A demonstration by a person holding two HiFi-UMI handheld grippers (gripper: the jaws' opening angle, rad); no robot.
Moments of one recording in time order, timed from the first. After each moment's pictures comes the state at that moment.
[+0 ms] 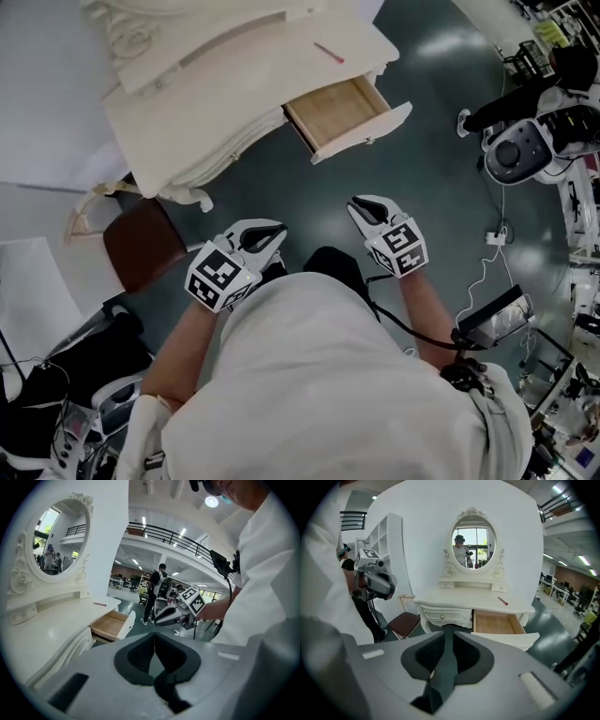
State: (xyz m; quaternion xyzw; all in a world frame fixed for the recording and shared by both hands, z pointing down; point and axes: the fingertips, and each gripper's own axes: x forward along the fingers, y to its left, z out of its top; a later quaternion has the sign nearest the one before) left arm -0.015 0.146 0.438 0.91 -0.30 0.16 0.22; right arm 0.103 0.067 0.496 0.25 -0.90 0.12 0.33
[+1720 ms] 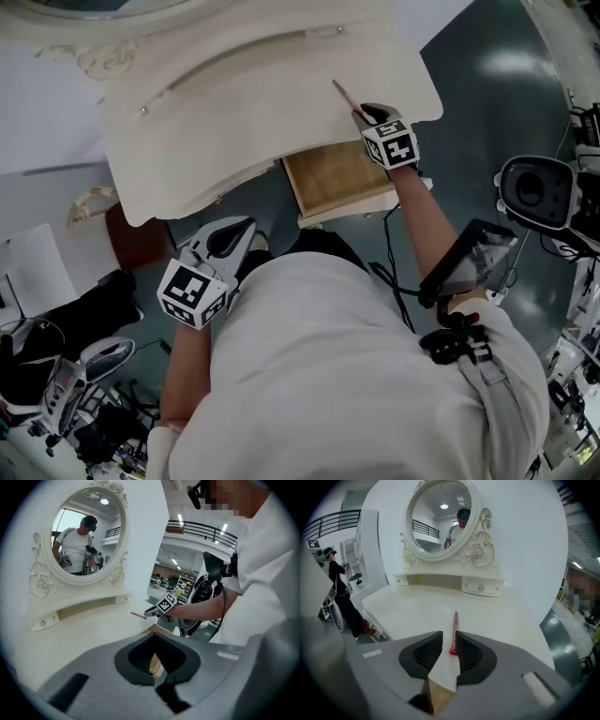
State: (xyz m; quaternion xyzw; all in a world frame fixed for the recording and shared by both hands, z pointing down) left arm -0.026 -0.134 0.430 0.79 -0.51 0.16 0.30; right arm 0.057 -0.431 0.599 0.20 -0.90 0.10 0.37
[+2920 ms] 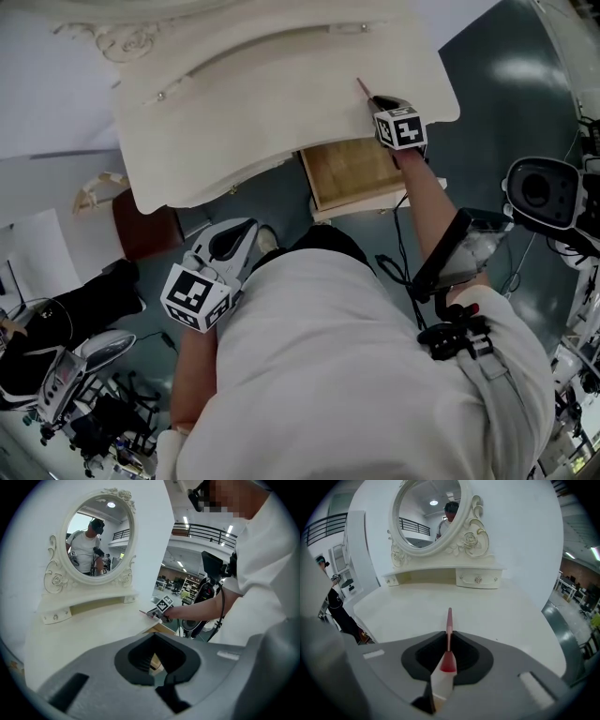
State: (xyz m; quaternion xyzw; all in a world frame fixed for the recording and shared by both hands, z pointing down) left arm -0.050 -0.096 0.423 0.77 -0.54 0.15 0.30; right arm 0.043 -0.444 0.620 0.24 -0.88 0.14 0.38
